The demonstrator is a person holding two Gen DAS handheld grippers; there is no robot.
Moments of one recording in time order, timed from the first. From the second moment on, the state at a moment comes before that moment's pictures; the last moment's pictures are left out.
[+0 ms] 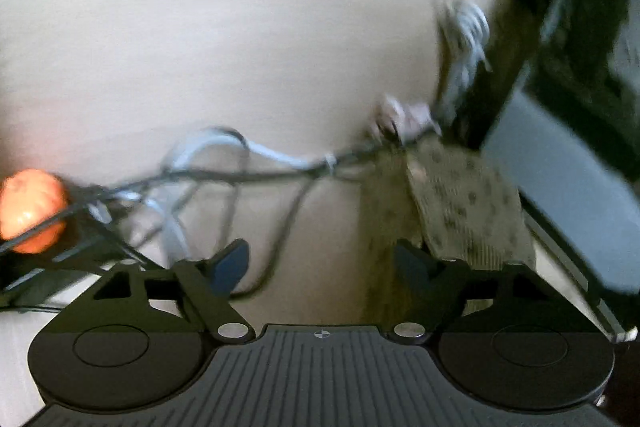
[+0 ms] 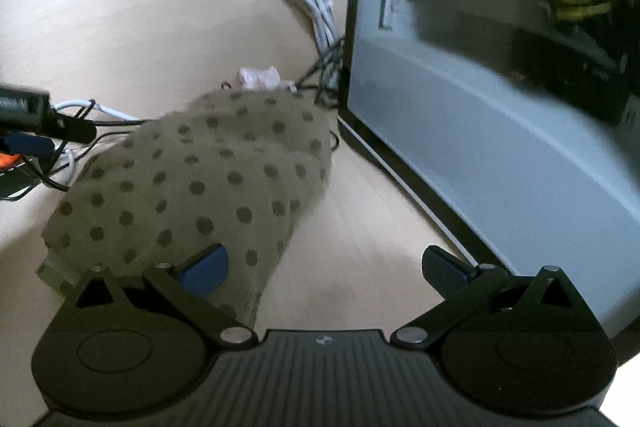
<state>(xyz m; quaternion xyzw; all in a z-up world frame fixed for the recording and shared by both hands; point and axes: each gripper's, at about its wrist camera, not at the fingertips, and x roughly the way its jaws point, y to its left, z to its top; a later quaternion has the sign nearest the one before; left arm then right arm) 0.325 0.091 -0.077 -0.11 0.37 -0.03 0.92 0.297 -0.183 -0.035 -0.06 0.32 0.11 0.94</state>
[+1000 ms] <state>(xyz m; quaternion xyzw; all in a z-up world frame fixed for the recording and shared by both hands) 0.295 0.051 -0.095 -0.21 0.42 -0.22 0.86 0.362 -0.193 -0.053 0.26 0.44 0.25 0.82</state>
